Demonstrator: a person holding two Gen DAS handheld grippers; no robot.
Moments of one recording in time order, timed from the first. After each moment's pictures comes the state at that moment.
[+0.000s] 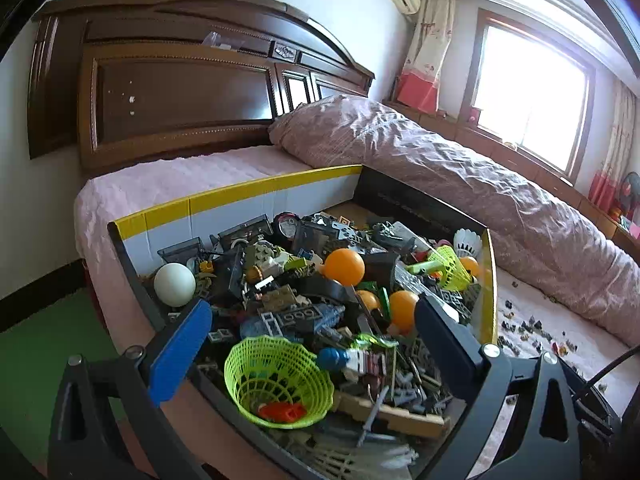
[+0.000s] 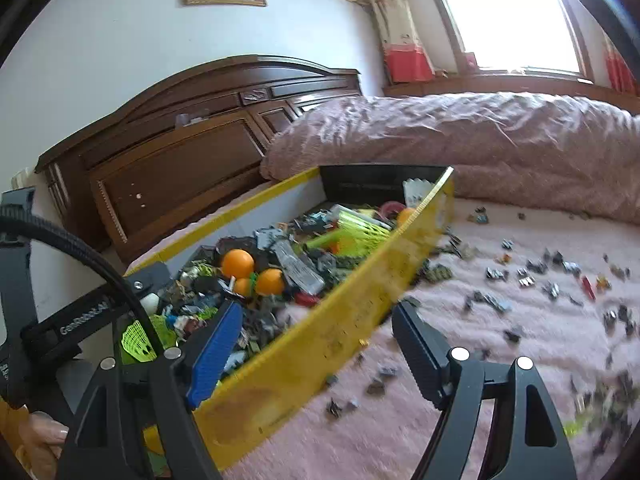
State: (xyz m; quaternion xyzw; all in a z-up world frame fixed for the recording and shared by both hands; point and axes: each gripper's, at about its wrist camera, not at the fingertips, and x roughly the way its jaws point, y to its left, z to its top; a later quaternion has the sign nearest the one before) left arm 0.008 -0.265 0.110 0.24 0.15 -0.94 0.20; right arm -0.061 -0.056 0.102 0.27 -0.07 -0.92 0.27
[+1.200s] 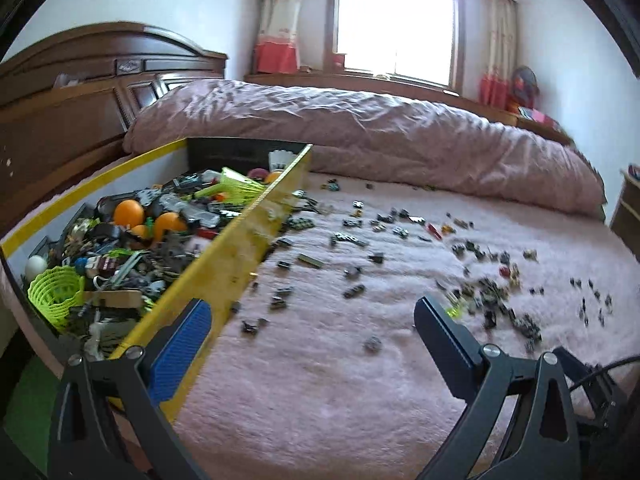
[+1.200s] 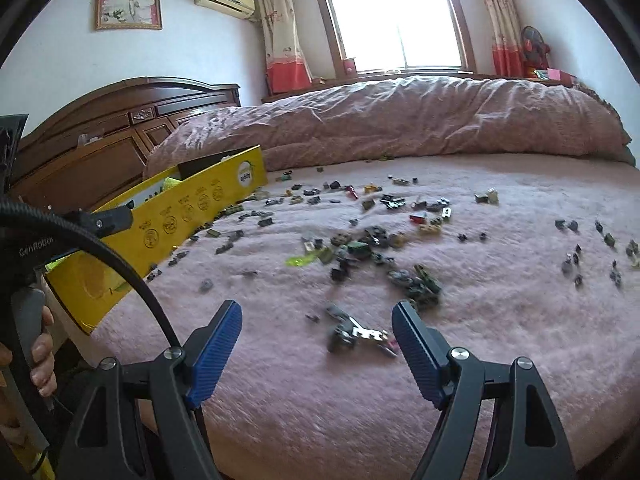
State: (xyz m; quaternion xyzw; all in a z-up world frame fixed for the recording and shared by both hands) left arm 0.016 -0.069 0.090 0.29 0.02 -0.96 -0.01; right arm 0.060 0.134 0.039 0.27 -0.08 -0.96 0.07
